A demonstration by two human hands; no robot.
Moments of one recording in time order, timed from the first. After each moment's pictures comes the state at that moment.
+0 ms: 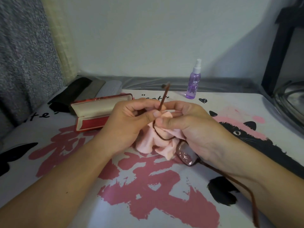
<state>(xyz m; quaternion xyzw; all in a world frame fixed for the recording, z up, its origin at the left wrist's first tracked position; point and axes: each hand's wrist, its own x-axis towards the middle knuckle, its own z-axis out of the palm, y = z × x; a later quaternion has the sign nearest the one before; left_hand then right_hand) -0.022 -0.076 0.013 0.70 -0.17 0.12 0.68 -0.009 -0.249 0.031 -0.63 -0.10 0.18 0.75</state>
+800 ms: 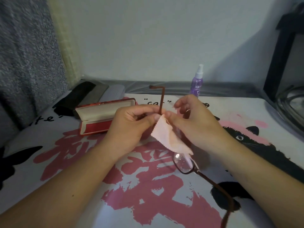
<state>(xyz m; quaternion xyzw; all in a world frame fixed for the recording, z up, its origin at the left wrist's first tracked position) -0.016 -0.074 0.004 0.73 -0.11 0.18 0.66 0.004 -0.255 0.035 -0.88 -0.13 -0.03 0.46</state>
